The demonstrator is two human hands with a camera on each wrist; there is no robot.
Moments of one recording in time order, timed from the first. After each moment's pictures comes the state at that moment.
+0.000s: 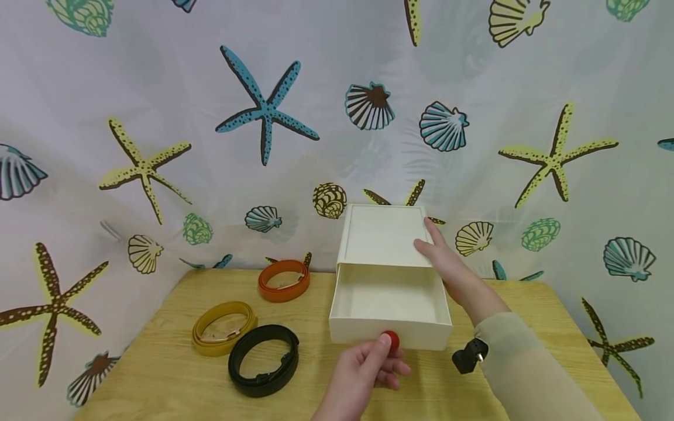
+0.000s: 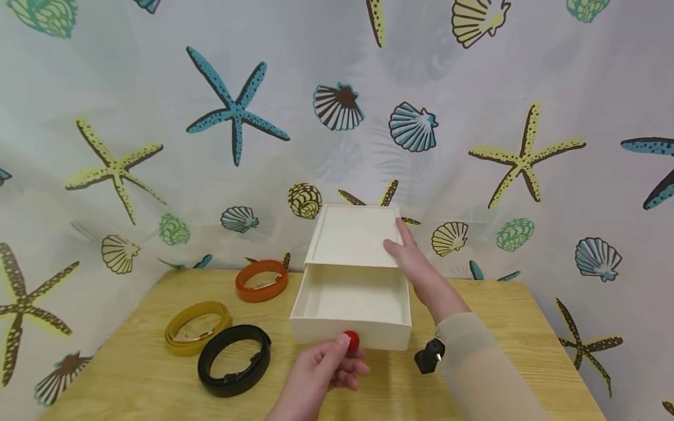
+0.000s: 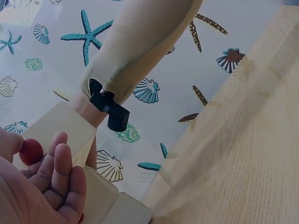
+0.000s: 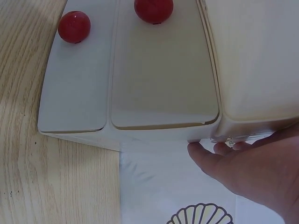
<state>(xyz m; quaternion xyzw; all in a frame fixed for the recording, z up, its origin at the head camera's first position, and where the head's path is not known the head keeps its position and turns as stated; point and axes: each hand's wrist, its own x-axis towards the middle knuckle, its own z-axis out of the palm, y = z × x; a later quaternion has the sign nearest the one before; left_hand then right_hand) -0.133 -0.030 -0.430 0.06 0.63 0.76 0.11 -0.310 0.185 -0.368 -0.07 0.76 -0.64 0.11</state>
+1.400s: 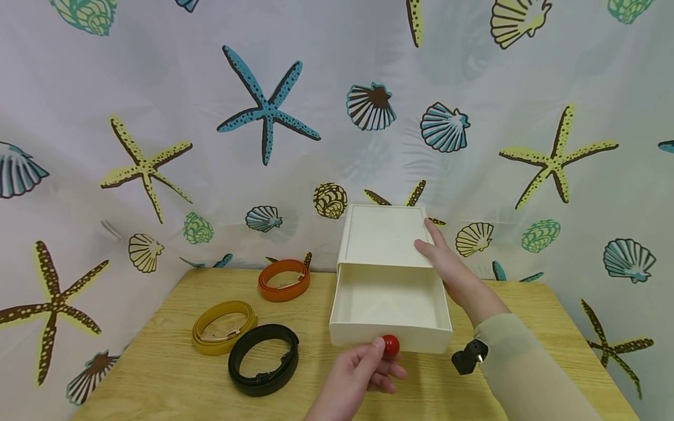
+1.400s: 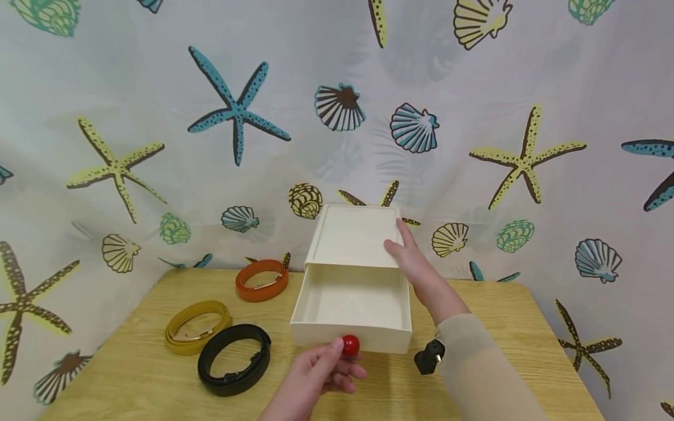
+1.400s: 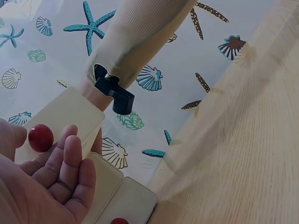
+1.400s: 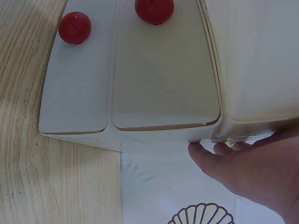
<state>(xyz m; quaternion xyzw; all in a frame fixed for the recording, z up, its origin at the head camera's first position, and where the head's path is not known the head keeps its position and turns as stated) -0.136 -0.042 -0.438 0.09 0.65 0.74 0.14 -0.309 0.185 -0.368 -0.06 0.76 -0.64 0.11</state>
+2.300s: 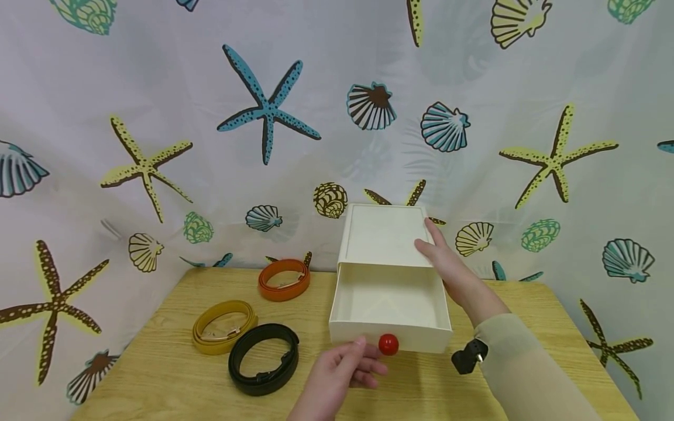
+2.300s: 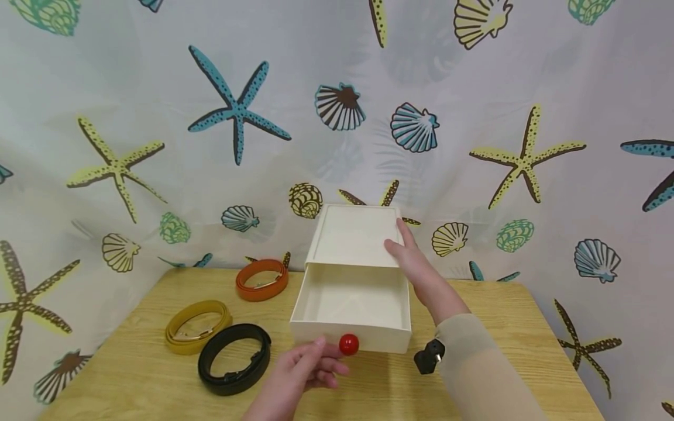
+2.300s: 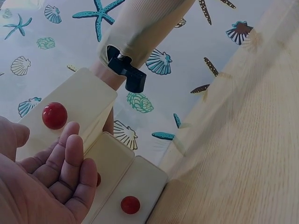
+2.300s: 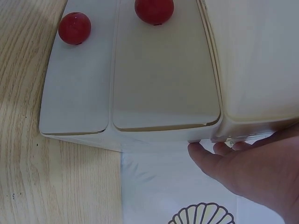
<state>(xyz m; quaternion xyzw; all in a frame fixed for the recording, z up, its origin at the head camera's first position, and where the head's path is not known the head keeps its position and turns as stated) -0.138 -0.069 -0.443 0.07 0.67 0.73 0.12 -0.308 0.185 -0.369 -0.07 0.76 -0.64 0.11</state>
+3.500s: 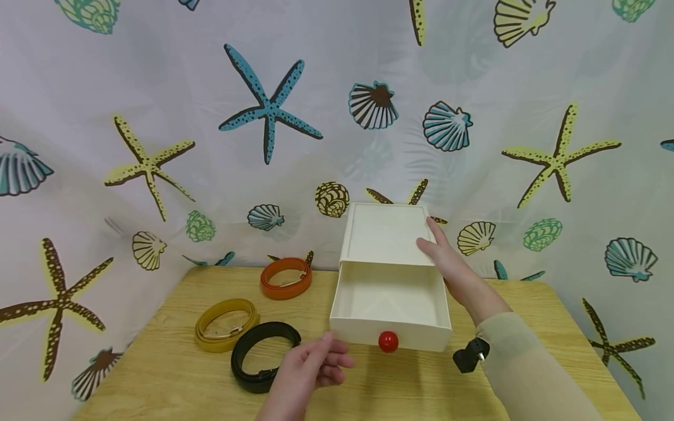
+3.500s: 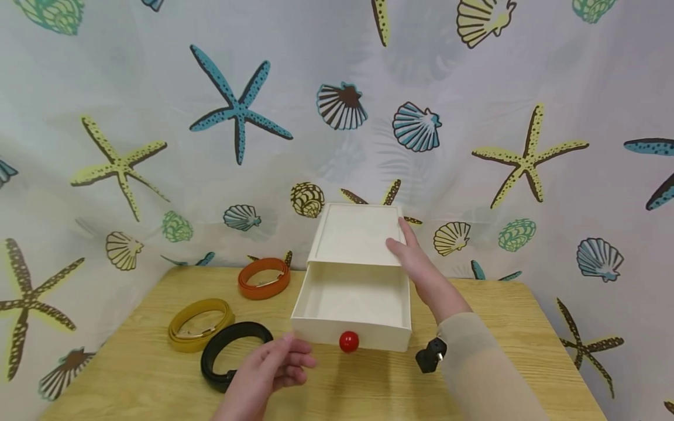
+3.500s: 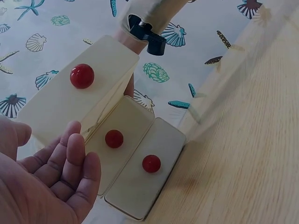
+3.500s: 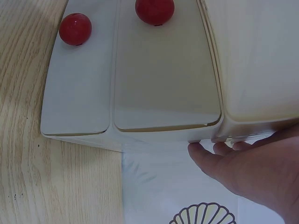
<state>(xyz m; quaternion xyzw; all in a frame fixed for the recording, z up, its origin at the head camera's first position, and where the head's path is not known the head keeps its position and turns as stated) -0.133 -0.114 -0.441 -0.01 0.68 0.72 0.11 -0.307 0.186 -0.367 -0.07 0.76 -0.63 0.12</state>
